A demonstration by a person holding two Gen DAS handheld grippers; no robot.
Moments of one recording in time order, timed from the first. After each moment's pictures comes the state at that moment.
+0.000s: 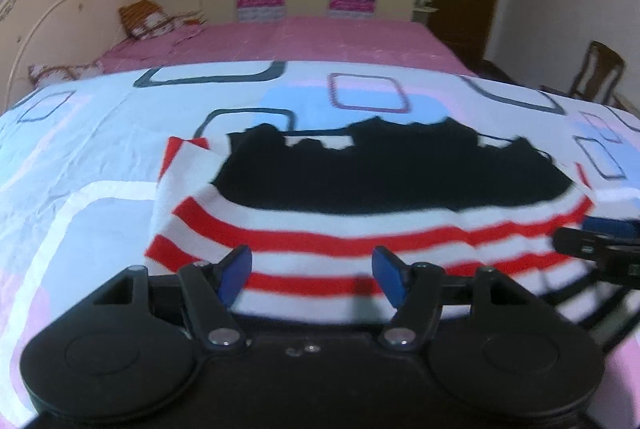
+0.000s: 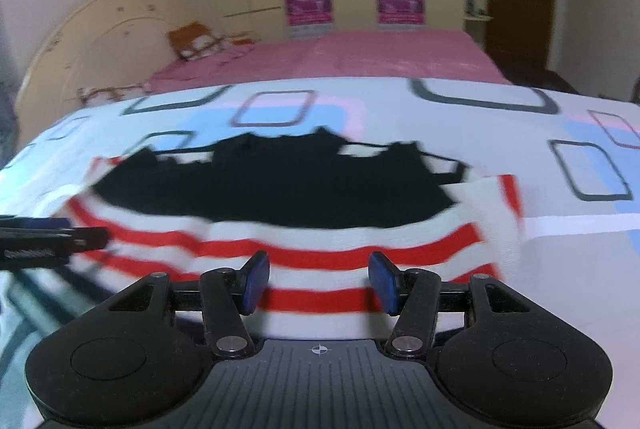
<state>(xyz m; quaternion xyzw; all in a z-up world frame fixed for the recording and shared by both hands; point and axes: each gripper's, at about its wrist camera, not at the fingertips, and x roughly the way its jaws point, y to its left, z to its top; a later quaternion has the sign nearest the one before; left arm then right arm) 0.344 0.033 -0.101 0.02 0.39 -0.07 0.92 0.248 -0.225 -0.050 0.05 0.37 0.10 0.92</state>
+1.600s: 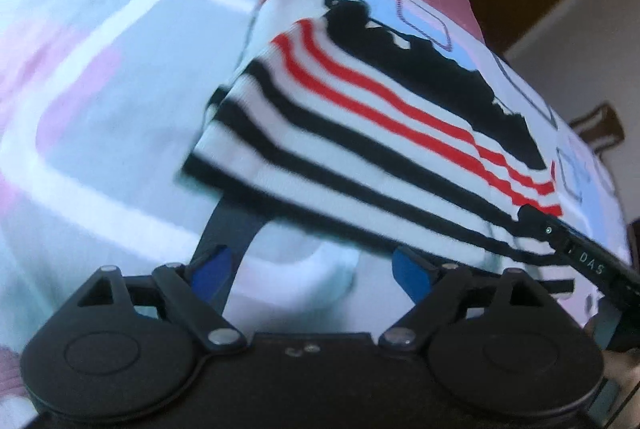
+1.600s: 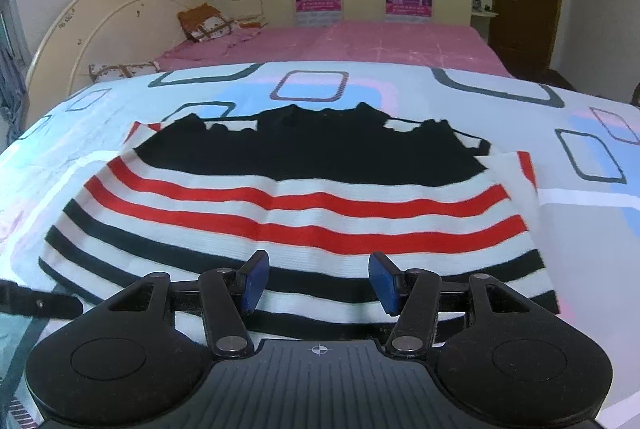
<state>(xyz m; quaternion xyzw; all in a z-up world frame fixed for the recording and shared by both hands) 0.276 0.128 -0.117 -0.20 0.53 -0.06 0.82 0.211 -0.176 -0.044 0.03 0.39 0.09 0.92</state>
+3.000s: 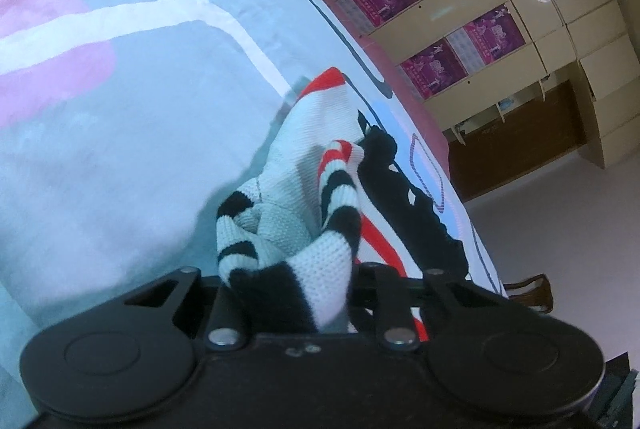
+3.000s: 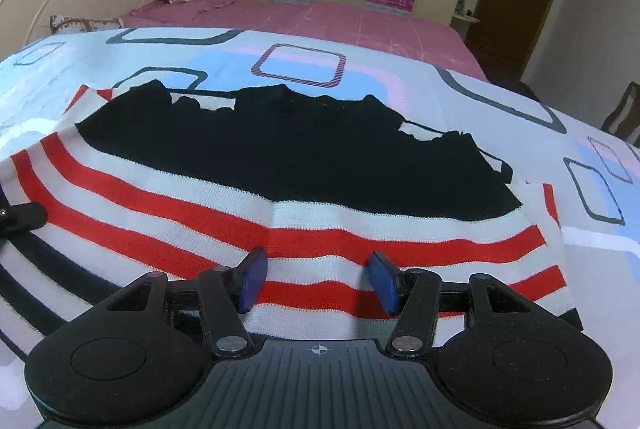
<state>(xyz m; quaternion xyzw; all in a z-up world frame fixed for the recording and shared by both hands) 0.329 0.169 -0.166 -0.41 0.37 -0.02 0.83 0.276 -0.126 -0.082 -0.06 0.42 0.02 0.91</state>
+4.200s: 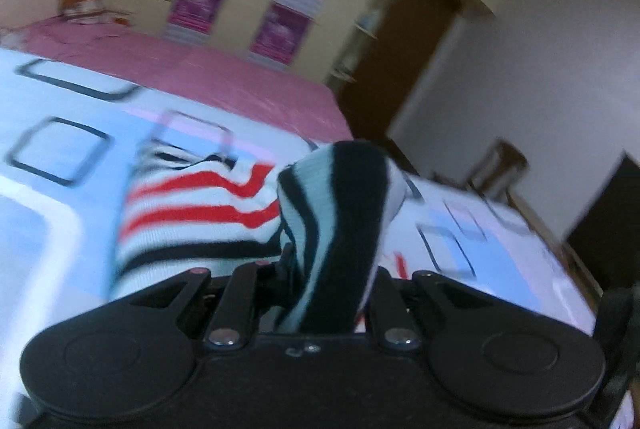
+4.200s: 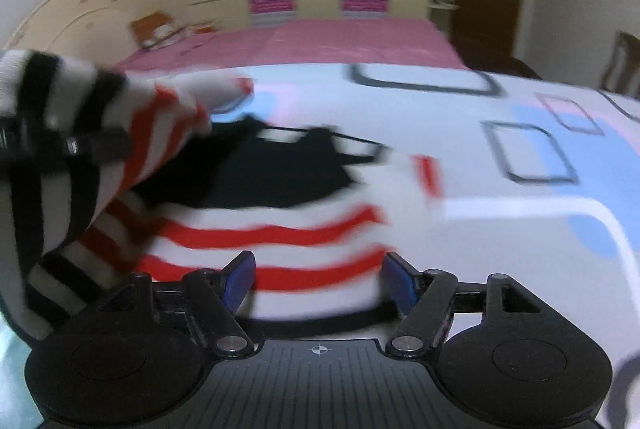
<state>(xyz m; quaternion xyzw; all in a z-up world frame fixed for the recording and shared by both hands) 0.331 -0.078 -0.081 -0.16 0.32 -0.20 0.91 0.247 -0.287 -0.057 0.04 0.40 0.02 0.92</state>
